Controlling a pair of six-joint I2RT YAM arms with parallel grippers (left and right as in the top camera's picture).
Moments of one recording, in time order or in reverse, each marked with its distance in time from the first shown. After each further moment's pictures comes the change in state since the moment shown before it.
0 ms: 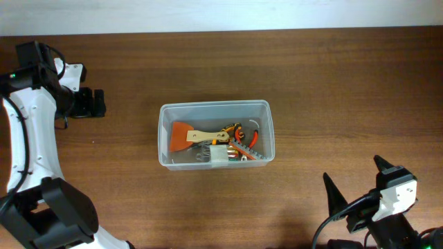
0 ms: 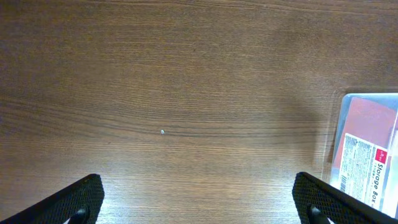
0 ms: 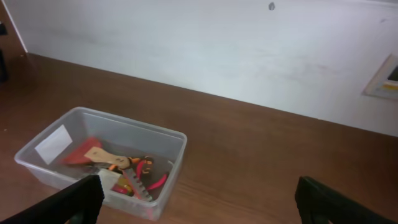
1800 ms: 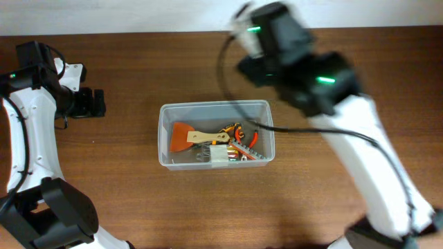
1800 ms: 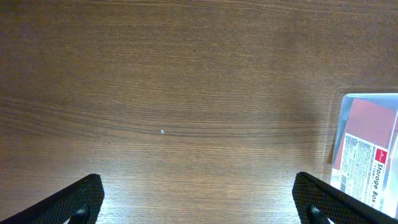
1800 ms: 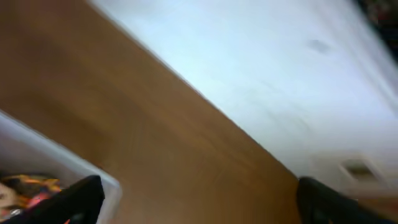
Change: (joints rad) left arm 0.000 0.000 0.000 0.000 0.000 0.000; right arm 0.637 1.337 1.097 -0.185 0.811 -0.198
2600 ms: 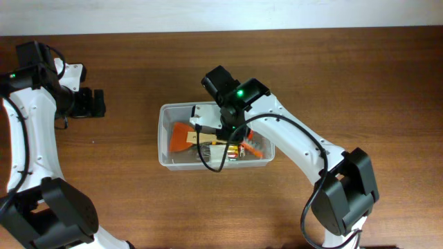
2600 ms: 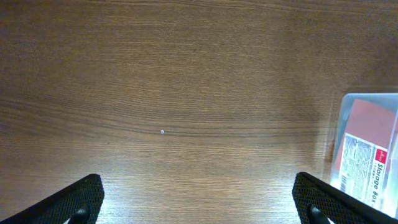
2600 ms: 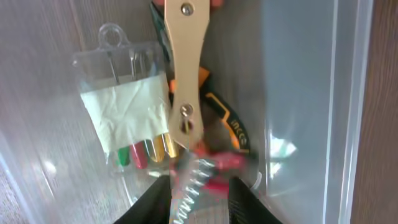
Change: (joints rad) left arm 0.000 0.000 0.000 0.000 0.000 0.000; right arm 0.121 0.261 -0.434 0.048 -0.462 -0.435
